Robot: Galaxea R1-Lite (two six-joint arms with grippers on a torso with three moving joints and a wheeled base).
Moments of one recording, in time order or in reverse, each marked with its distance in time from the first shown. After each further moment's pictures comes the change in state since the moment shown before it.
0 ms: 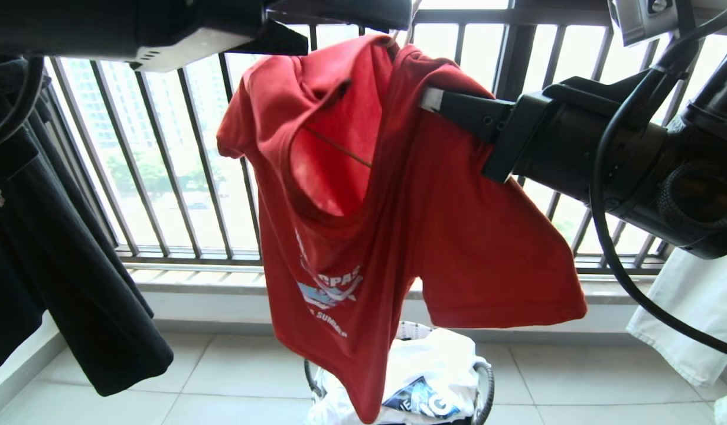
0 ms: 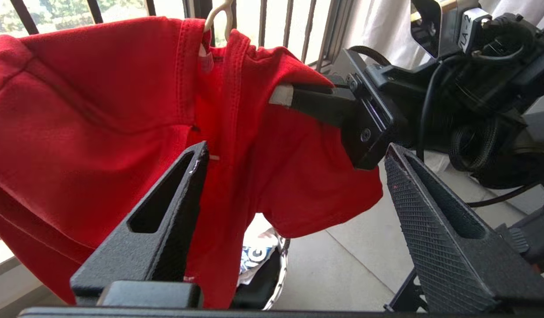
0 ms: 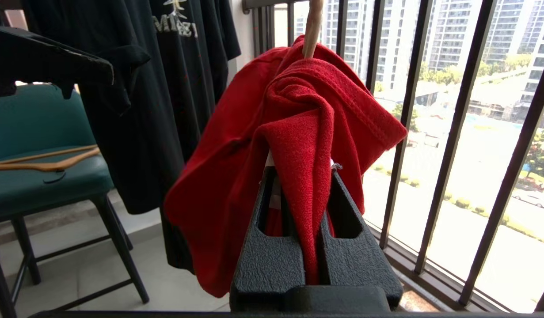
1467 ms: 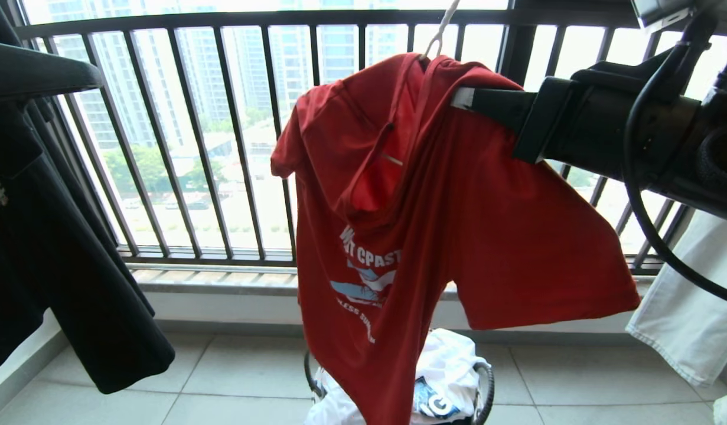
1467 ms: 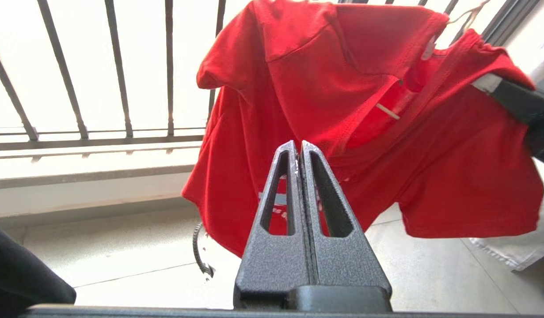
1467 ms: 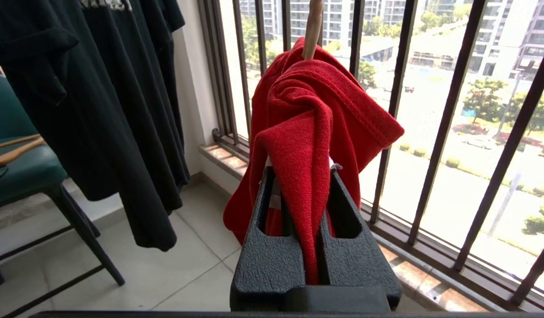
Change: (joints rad) left arm 0.255 -0.308 0.322 -0.024 0.144 -0.154; right arm -0.076 -0.056 -0.102 0.283 -0.056 -0.002
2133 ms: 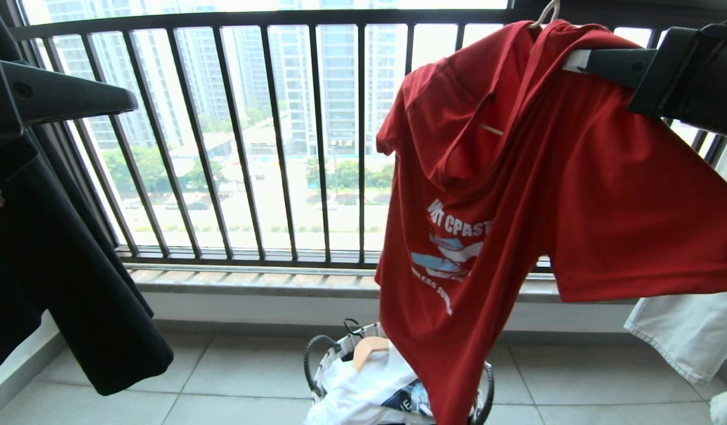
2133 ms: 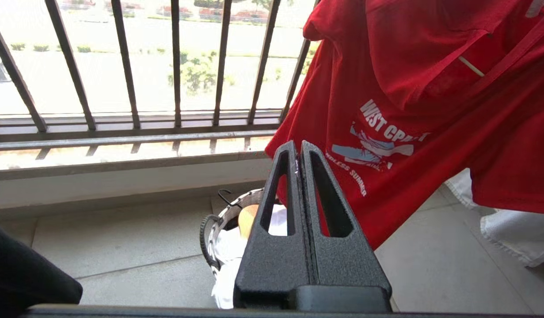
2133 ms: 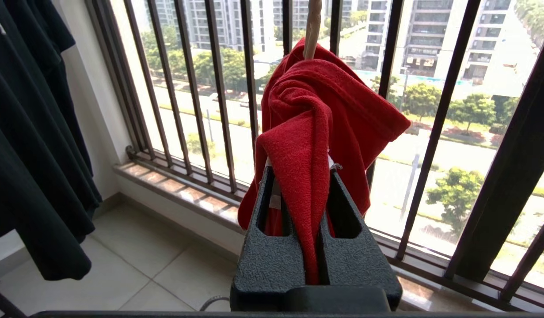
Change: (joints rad) left arm 0.019 0.032 0.009 -0.001 0.000 0.003; right arm -0.203 -0.138 -0.055 0.206 -0.065 -0.026
